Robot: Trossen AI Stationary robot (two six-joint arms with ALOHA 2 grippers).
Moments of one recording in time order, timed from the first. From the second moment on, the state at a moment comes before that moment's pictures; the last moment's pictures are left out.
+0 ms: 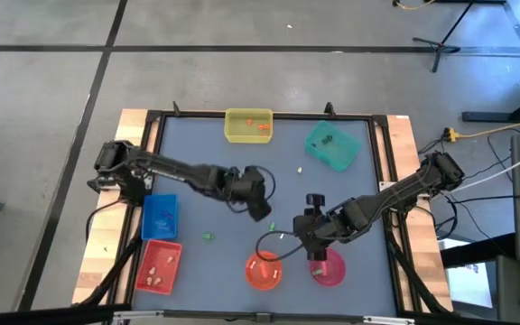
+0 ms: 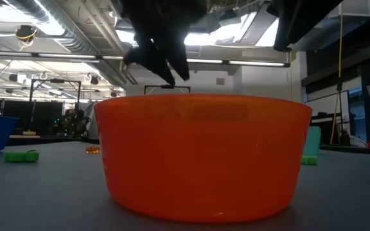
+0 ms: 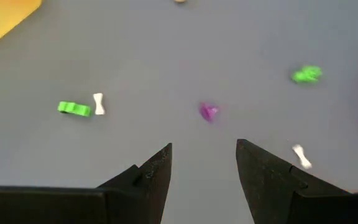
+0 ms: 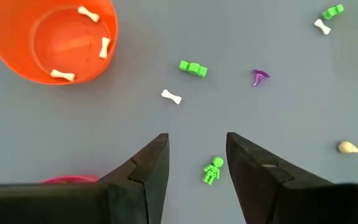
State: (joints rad) left arm -0.12 1.75 1.36 -0.65 -0.34 -0.77; right arm 0.48 1.62 1.37 -0.94 0.28 0.39
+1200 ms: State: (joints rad) left arm 0.01 2.05 1.36 -0.36 -0.11 -0.77; right arm 0.48 1.62 1.37 -0.91 0.29 0.38
